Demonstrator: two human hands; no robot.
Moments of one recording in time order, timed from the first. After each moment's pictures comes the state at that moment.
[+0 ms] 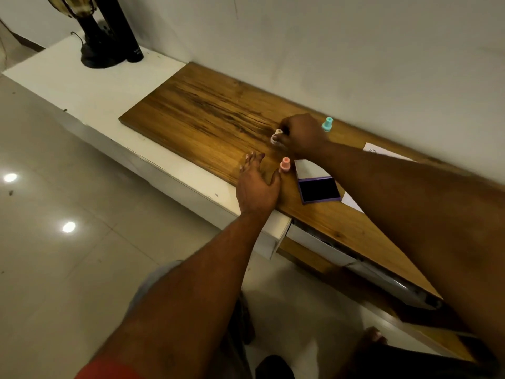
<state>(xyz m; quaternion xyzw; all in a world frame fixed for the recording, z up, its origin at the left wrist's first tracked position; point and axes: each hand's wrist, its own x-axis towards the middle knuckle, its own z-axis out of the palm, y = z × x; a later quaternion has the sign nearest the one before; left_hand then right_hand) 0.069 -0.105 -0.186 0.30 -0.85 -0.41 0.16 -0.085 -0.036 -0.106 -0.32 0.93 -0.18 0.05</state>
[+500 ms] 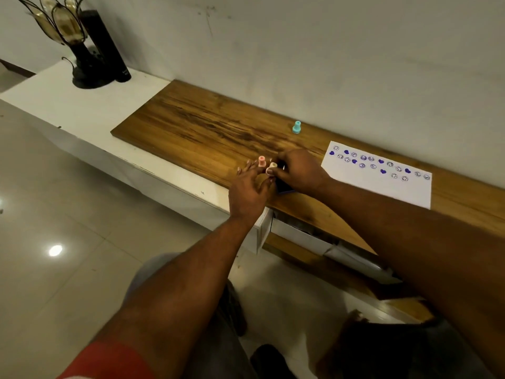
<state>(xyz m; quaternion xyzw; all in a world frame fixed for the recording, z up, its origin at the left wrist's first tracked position) 0.111 -0.073 -0.162 0.13 -0.88 -0.41 0.22 0.005 0.061 -0.097 -0.35 0.90 -0.24 0.05</state>
